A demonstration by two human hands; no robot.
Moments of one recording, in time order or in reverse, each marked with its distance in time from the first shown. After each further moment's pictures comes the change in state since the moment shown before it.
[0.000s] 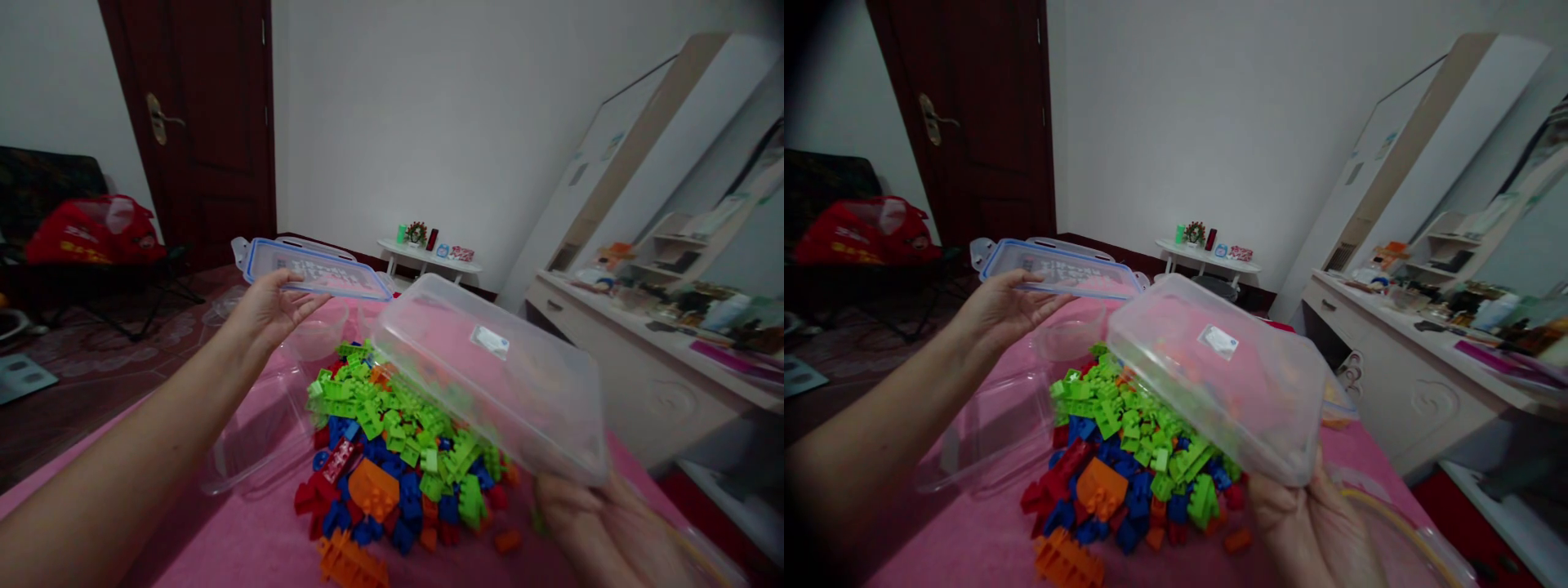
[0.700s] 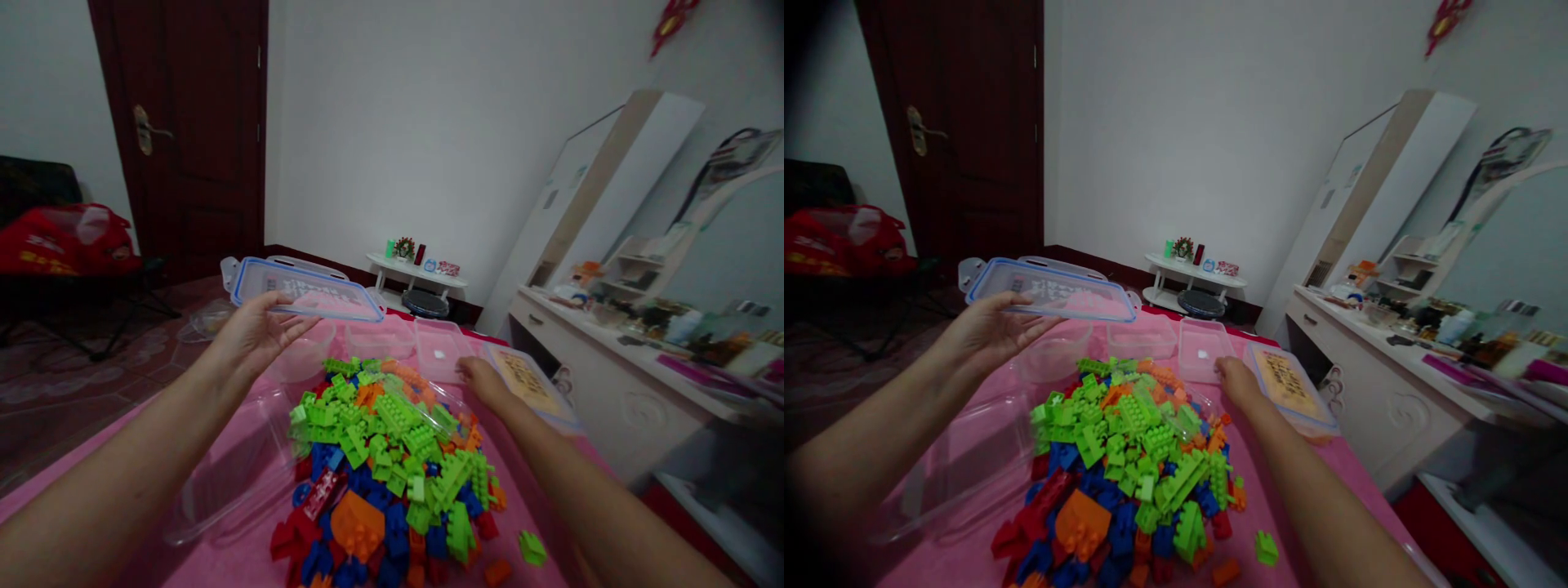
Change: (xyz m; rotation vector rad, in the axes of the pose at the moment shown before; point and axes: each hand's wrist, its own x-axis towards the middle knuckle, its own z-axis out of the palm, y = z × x) left_hand 0.004 -0.002 -0.001 0.006 -0.056 0.024; right_hand 0.203 0.072 -0.034 -1.234 -0.130 -0.125
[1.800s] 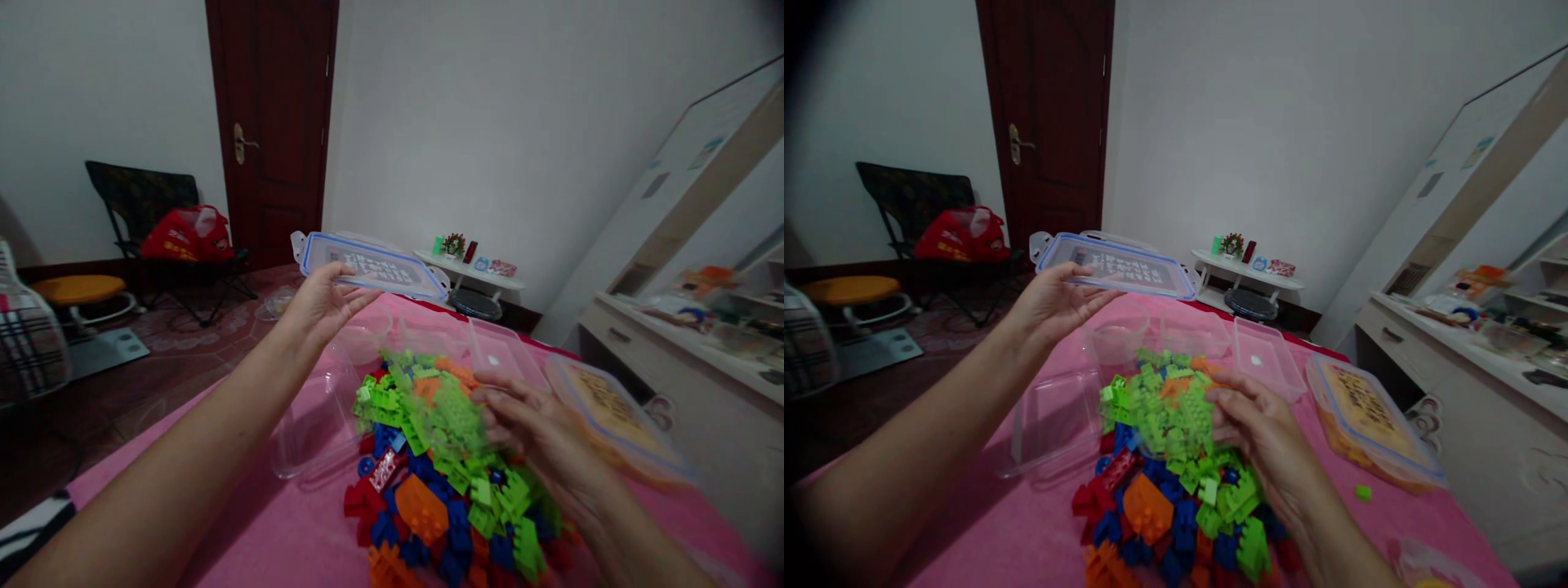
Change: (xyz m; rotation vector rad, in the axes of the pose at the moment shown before) left_hand -0.012 0.022 -0.002 -0.095 -0.092 0.049; right_hand -0.097 -0.168 -0.035 1.318 -0.263 0.379
